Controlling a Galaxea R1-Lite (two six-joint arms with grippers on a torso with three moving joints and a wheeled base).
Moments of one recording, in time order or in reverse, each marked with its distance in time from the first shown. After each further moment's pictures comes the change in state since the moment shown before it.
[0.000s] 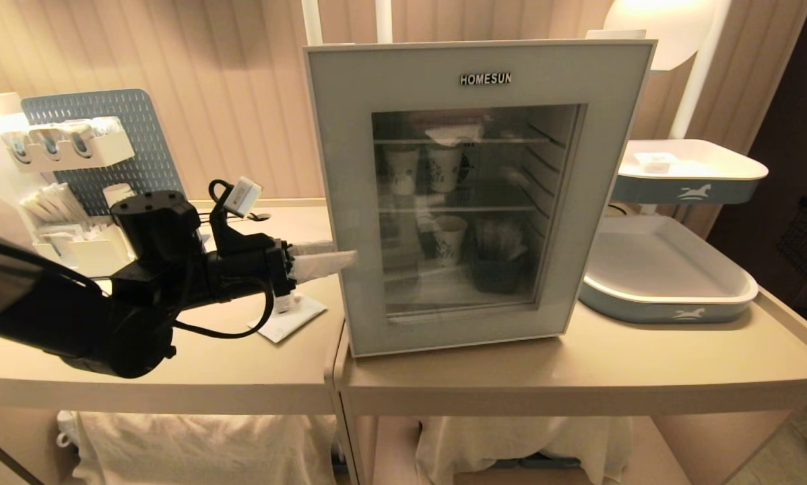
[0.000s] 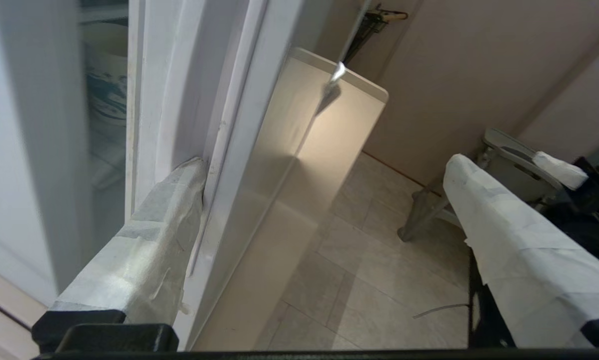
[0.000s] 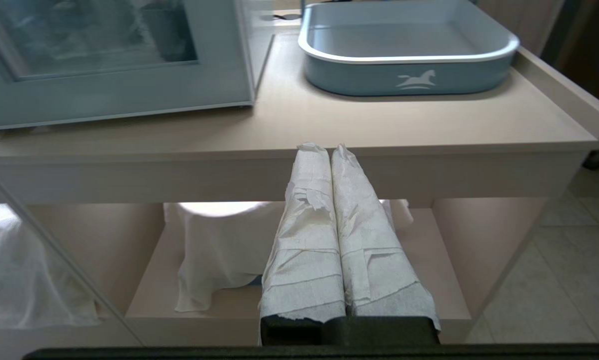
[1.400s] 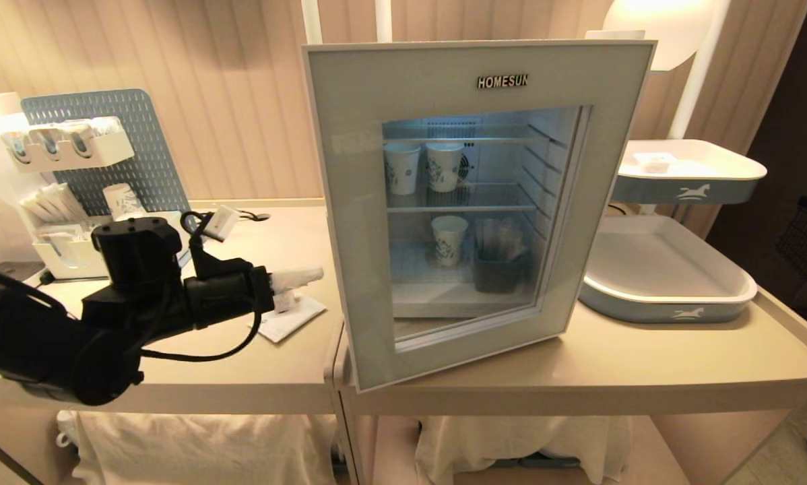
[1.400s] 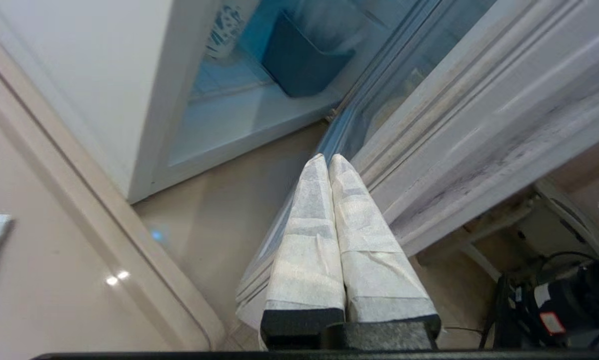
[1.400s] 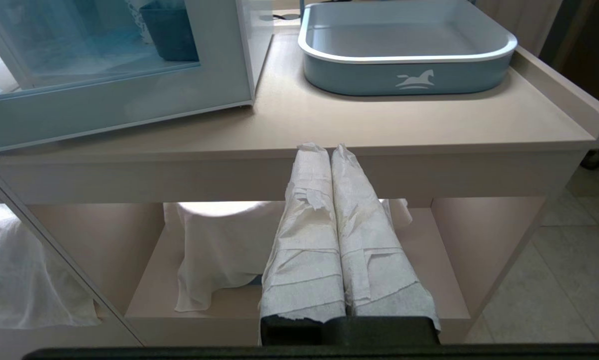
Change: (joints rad) left arm 0.061 -0.040 0.119 0.102 0.178 -0.011; right arm -0.001 0.000 0.000 0.000 0.000 0.000
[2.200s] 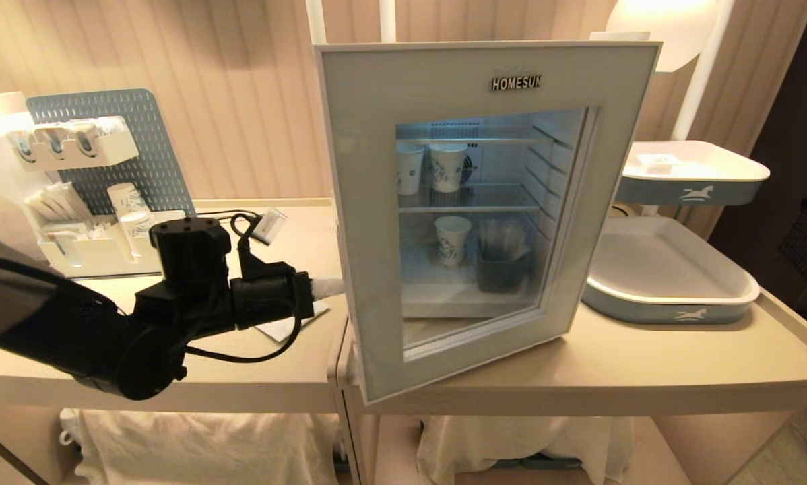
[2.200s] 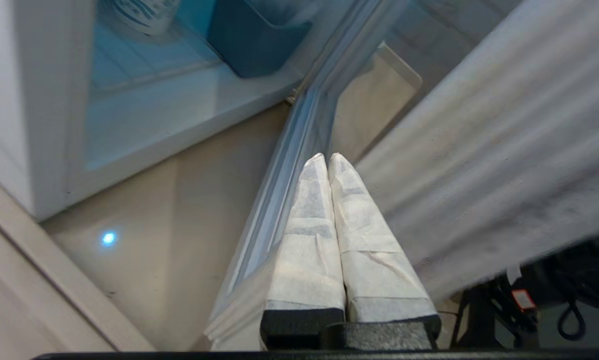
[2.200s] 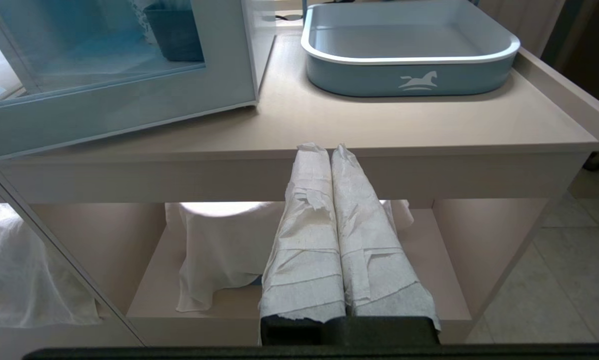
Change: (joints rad) left arm -0.168 0.048 -0.051 0.038 0.004 0.002; right arm -0.001 0.000 0.000 0.000 0.000 0.000
